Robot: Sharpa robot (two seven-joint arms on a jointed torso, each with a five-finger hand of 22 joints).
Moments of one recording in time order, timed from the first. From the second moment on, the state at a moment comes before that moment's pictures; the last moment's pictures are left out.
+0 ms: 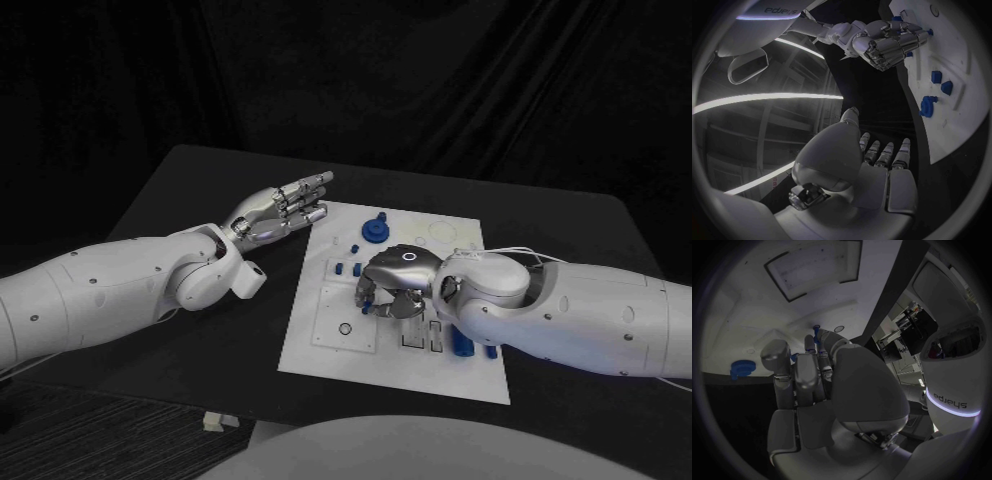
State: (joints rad) left arm 1.17 -0.84 -0.22 1.37 -0.38 0.03 0.66; left_hand 1.52 0.20 -0.20 0.23 0.45 0.23 -0.02 0.02 0.03 0.01 0.07 0.06 0.01 0.01 0.19 0.00 0.00 0.14 0.05 0.30 0.03 0.14; right arm 1.17 -0.67 -0.25 1.61 -1.68 -0.23 0.00; right_hand 1.47 -0.10 0.36 0.03 0.30 1.11 0.12 0.11 0.23 1.18 0.06 0.18 0.17 1.45 -0.02 1.19 1.12 0.10 1.36 0.09 0.92 1.31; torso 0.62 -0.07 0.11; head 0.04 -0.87
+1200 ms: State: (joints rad) left arm 1.16 -0.83 -0.22 1.35 -0.38 0.04 0.65; left_hand 1.52 0.21 -0.20 0.22 0.45 0.23 -0.01 0.03 0.03 0.01 0.07 0.06 0.01 0.01 0.18 0.00 0.00 0.14 0.05 0.30 0.03 0.14; right arm 1.17 -0.67 -0.25 1.61 -1.68 -0.22 0.00; right_hand 1.43 -0.15 0.26 0.07 0.17 0.83 0.11 0.06 0.13 0.87 0.11 0.11 0.14 1.38 0.00 1.11 1.03 0.13 1.28 0.11 0.70 1.31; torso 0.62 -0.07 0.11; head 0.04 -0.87
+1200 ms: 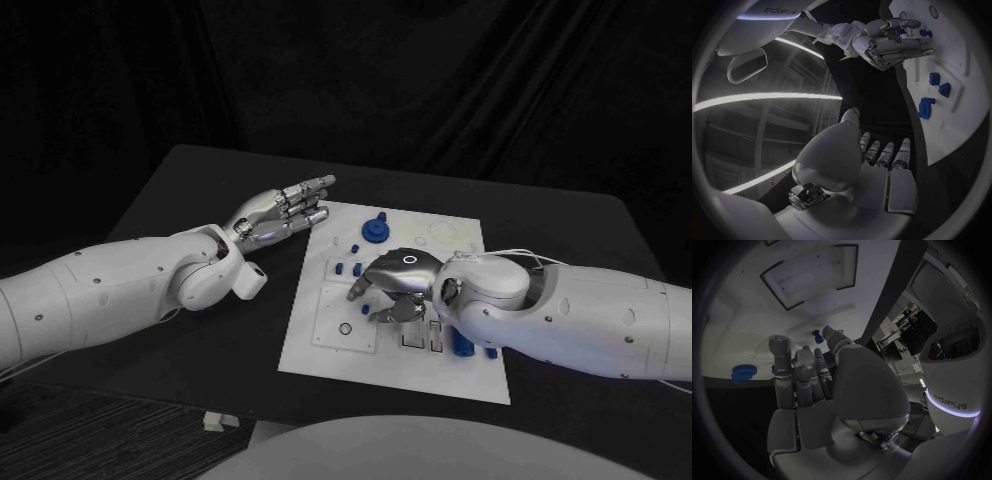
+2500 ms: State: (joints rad) left arm 1.16 -0.85 -0.22 1.36 -0.38 0.04 0.65; left_hand 1.53 0.20 -0.19 0.22 0.46 0.23 -0.01 0.03 0.03 0.01 0.07 0.06 0.01 0.01 0.19 0.00 0.00 0.14 0.05 0.30 0.03 0.14; right arm 1.24 -0.98 -0.25 1.65 -1.68 -0.28 -0.09; right_hand 1.49 -0.19 0.10 0.29 0.09 0.83 0.10 0.07 0.07 0.75 0.13 0.21 0.07 1.40 0.01 1.17 1.05 0.14 1.34 0.11 0.75 1.31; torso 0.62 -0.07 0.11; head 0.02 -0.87
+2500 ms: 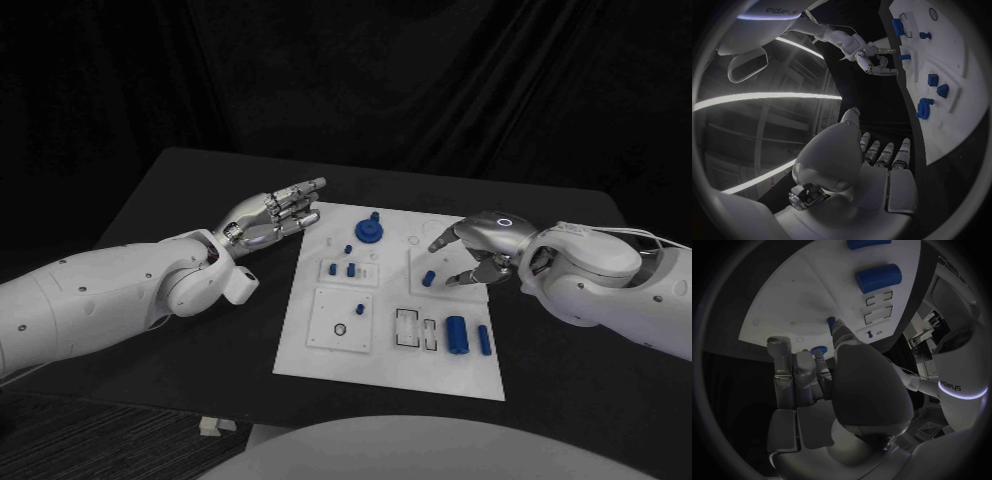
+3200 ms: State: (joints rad) left arm 1.15 -0.84 -0.22 1.36 -0.38 0.04 0.65; left_hand 1.54 0.21 -0.18 0.21 0.47 0.23 -0.01 0.03 0.03 0.01 0.07 0.06 0.01 0.01 0.19 0.00 0.00 0.12 0.05 0.30 0.03 0.14; right arm 1.20 -0.91 -0.25 1.59 -1.67 -0.31 -0.05; right_hand 1.52 -0.12 0.14 0.23 0.14 0.86 0.13 0.07 0.07 0.98 0.11 0.21 0.07 1.43 0.02 1.21 1.08 0.13 1.38 0.12 0.83 1.31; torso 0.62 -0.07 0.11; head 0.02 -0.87
